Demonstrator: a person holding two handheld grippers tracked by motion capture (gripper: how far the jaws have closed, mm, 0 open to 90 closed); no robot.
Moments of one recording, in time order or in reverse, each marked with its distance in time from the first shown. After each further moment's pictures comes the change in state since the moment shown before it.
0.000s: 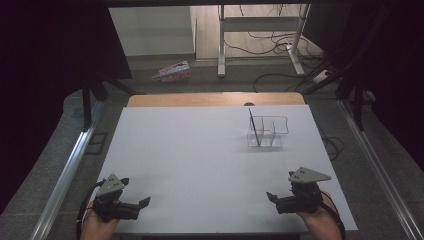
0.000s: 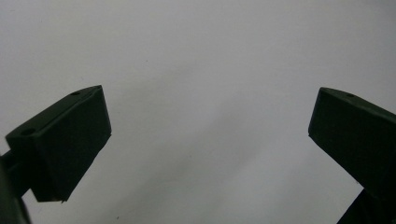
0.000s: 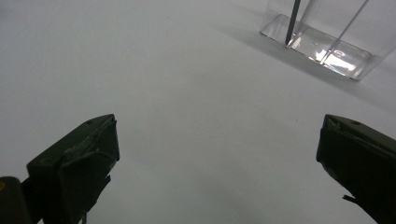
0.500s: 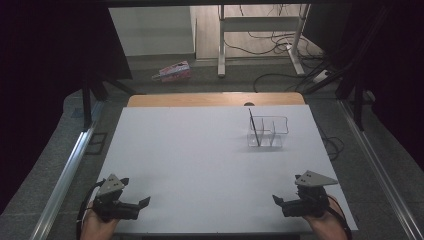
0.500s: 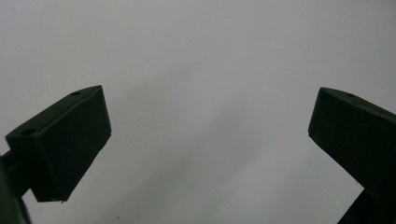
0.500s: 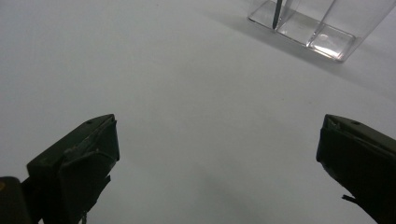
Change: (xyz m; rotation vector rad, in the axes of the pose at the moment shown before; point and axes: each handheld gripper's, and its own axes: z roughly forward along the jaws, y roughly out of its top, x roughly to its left) left arm 0.000 0.000 0.000 0.001 0.002 -0.001; right arm -0.006 -0.013 -0.010 0.016 -0.024 0.014
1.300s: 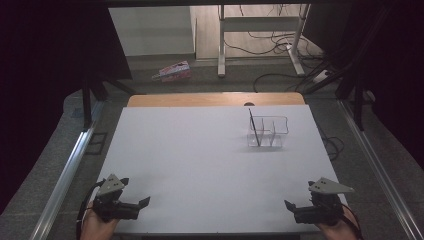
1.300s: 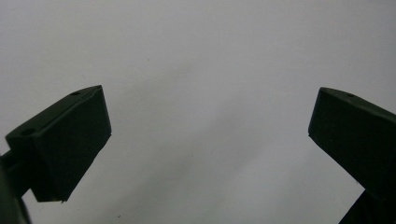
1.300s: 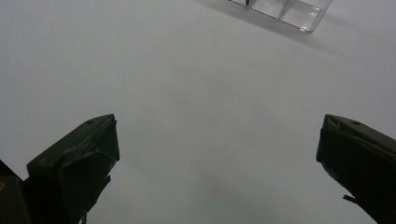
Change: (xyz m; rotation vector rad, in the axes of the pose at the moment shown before) left arm 0.000 0.000 0.000 0.001 0.002 -0.001; right arm -0.011 -0.023 -0.022 0.010 -0.047 0.039
